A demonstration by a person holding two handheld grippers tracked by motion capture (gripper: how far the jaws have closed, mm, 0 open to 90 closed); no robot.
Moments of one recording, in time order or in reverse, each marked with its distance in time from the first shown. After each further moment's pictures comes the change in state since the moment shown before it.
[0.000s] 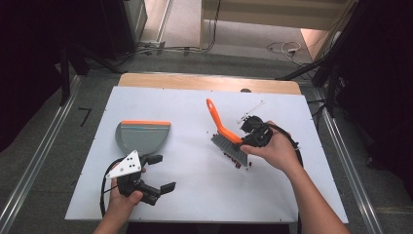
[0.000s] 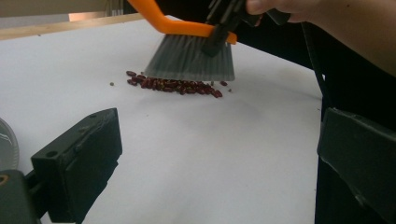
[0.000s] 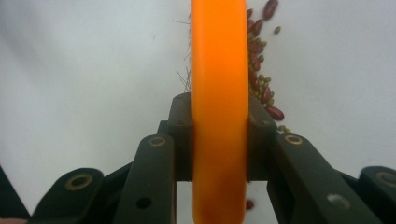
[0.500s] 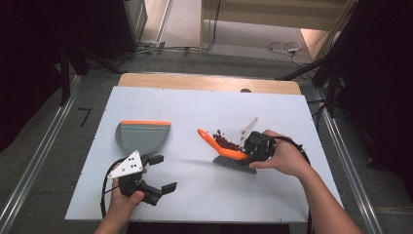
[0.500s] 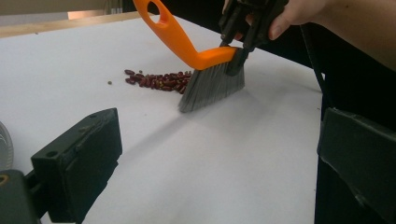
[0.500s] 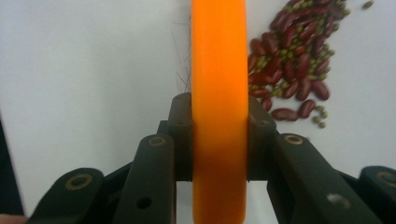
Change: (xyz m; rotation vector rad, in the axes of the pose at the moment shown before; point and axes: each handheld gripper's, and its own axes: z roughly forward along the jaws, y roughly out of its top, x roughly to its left) left arm -0.001 0.000 0.003 0.008 -0.001 -0.001; right arm 0.004 -0.024 0.014 0.087 0.029 -0.374
